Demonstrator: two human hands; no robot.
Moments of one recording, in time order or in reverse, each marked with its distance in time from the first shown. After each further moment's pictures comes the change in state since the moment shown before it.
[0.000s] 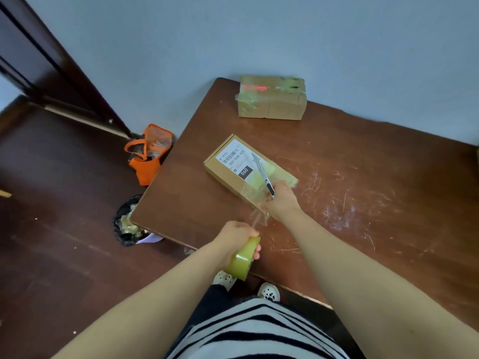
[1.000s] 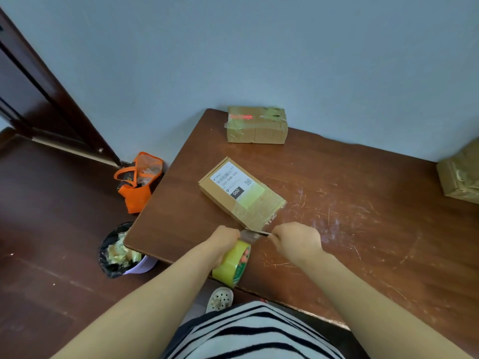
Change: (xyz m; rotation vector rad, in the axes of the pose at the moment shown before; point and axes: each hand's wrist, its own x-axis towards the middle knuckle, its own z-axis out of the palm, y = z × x) left_hand -0.004 0.023 -0.005 0.087 0.041 0.064; right_hand -0.069 0.030 -0.025 -0.824 0.068 -0.245
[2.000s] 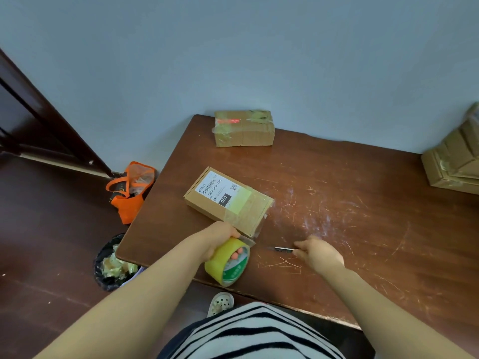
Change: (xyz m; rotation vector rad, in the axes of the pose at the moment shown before) left_hand -0.008 0.029 -0.004 0.228 -0.146 -0.078; right_hand -0.014 0.069 0.046 0.270 -0.196 0.243
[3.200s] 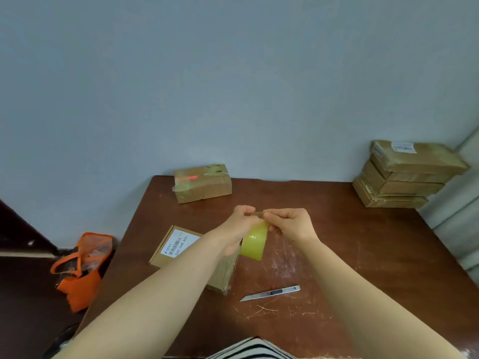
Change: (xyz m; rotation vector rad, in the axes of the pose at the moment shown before) left_hand -0.009 0.120 0.069 0.104 -0.071 0.565; right_hand -0.017 -0.026 -0.116 1.278 0.585 -0.190
